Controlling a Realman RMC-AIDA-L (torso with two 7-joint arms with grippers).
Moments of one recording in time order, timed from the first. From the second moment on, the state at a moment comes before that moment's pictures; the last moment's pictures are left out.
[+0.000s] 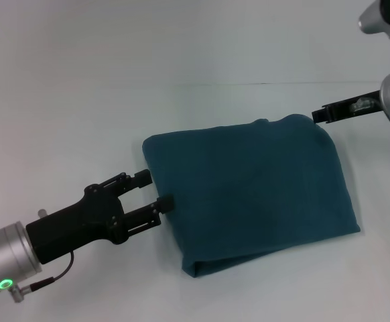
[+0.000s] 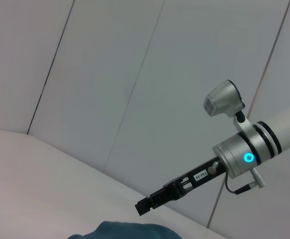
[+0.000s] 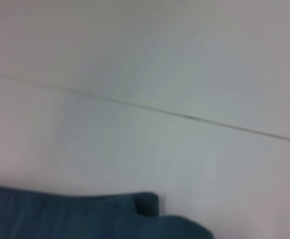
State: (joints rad) left arm -0.47 -2.16 0.32 0.41 2.03 1.64 -1.12; right arm 0.79 2.09 -0.97 -0.90 -2.68 -0.99 2.57
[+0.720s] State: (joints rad) left arm -0.47 -2.16 0.32 0.40 2.01 1.61 -1.12; right arm 0.71 2.06 -0.97 -0.87 -2.29 -1.12 2.38
